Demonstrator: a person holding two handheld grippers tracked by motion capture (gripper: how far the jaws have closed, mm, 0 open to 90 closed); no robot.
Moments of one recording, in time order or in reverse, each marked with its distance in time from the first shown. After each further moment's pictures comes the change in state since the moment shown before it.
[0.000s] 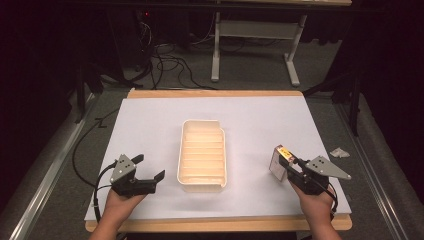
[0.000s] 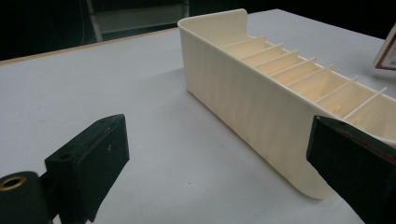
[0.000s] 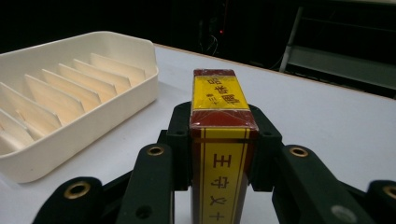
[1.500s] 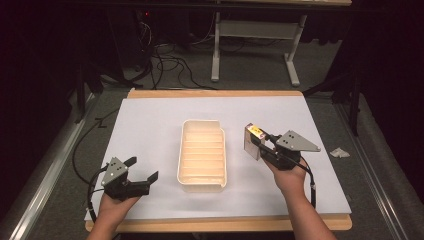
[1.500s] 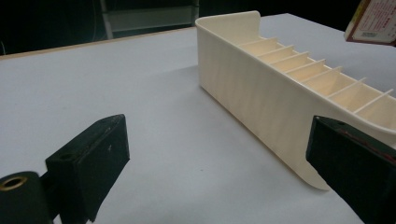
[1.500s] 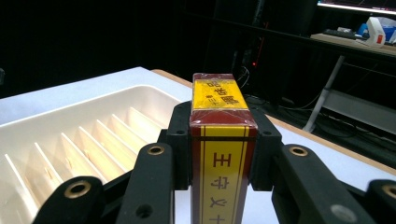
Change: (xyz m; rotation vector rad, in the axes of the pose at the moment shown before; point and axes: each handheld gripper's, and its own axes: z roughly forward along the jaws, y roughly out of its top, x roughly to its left) left arm 0.008 0.005 -0.014 -0.025 0.036 -0.021; right arm 0.033 0.064 0.061 -0.088 0.140 -0.100
